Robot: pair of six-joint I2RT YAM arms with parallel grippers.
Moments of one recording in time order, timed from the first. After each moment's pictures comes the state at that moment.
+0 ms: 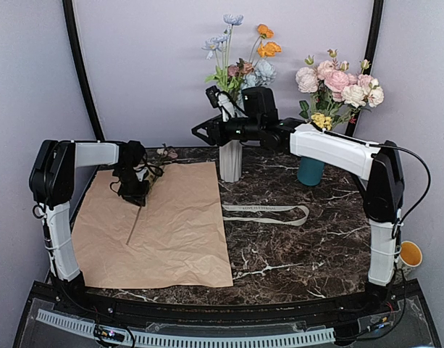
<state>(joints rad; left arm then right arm) -0.23 2.04 1.47 -0.86 0.04 -0.17 0.77 2.02 1.87 -0.08 -0.36 0.10</state>
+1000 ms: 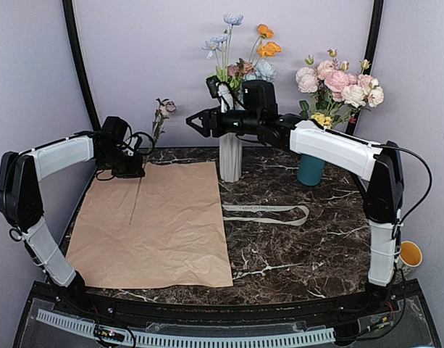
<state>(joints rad) -0.23 1.70 1.36 -0.67 0.15 -0.16 0.79 2.02 1.92 -0.06 -0.34 0.20</state>
